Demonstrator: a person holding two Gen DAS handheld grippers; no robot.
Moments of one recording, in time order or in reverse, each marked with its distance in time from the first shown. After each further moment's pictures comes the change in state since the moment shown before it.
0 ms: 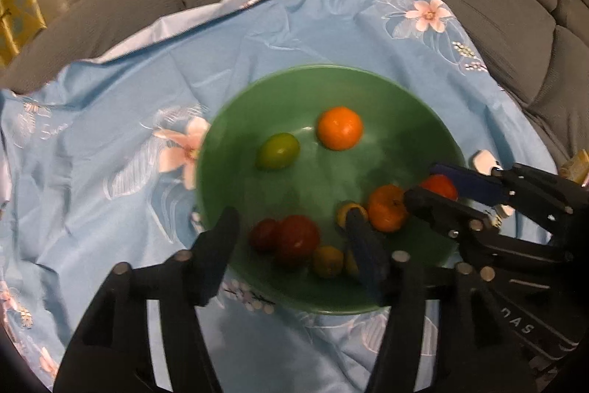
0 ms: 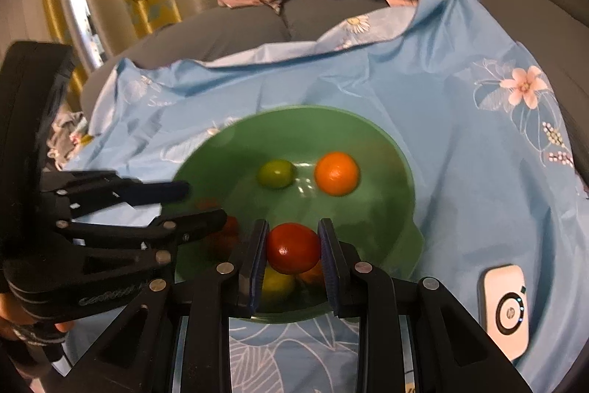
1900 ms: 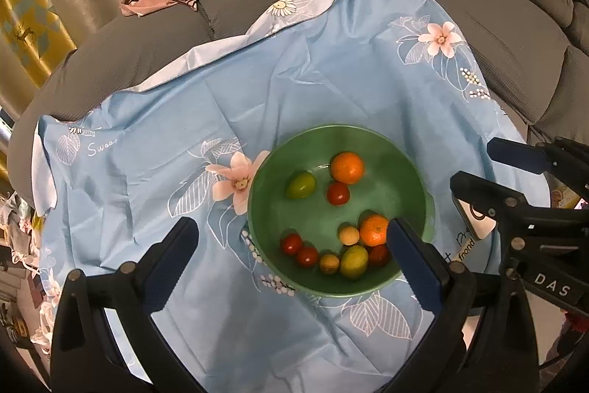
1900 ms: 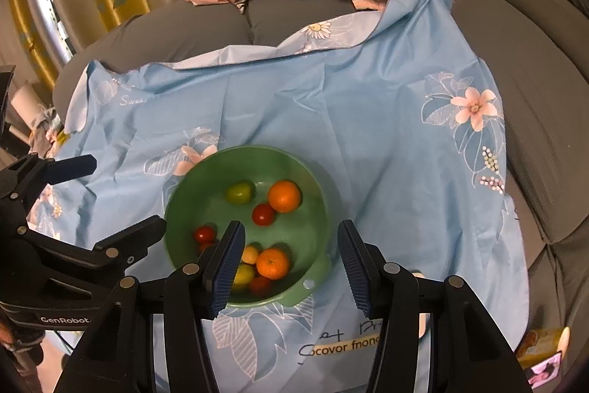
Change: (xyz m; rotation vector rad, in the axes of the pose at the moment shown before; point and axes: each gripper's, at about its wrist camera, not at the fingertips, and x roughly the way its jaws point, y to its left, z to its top) left arm -0.079 -0.007 0.060 -0.019 0.062 0.092; right arm -0.065 -0.013 0.085 -0.001 0.184 -0.126
